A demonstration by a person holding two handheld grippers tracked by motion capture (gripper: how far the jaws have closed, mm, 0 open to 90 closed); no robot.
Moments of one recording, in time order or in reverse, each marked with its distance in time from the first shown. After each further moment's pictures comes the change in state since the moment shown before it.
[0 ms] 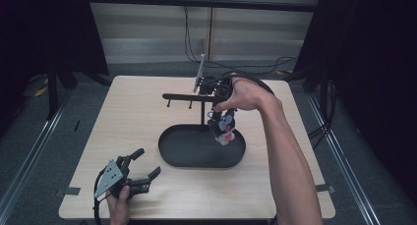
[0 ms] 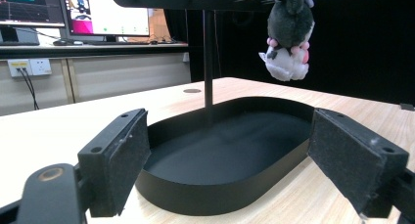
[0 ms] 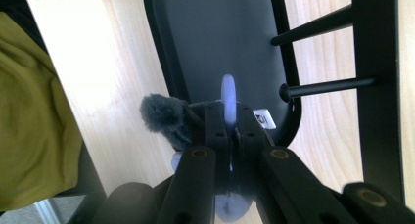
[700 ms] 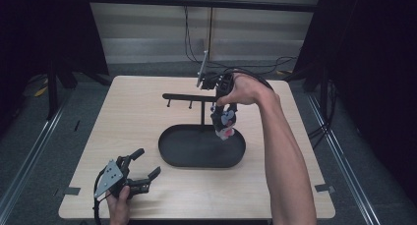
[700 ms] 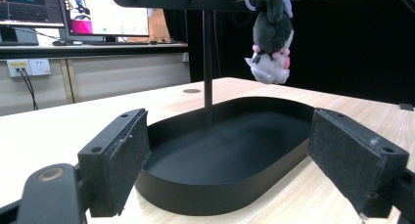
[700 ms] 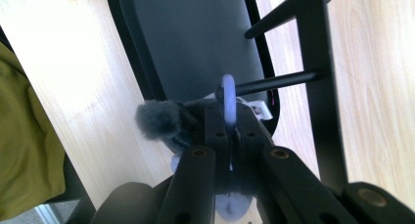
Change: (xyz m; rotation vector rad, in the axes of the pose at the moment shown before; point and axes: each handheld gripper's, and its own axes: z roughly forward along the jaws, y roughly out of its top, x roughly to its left) left arm 0.000 0.000 0.000 0.003 -0.004 0.002; right arm -0.027 0.000 0.008 0.021 -0.016 0.057
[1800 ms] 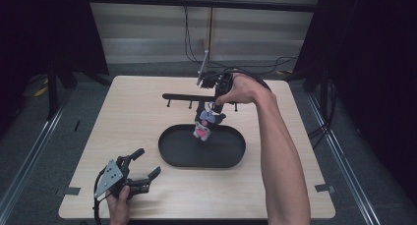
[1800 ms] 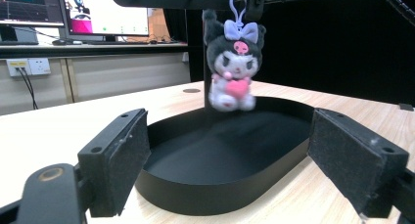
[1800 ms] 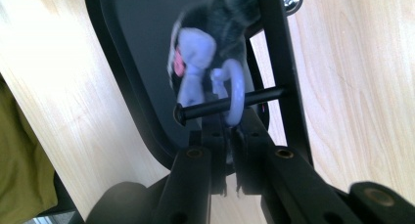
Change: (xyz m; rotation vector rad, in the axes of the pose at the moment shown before) left arm 0.000 0.000 0.000 0.000 -0.001 -0.001; right arm -0.014 0.003 0.010 -0.013 -0.008 0.024
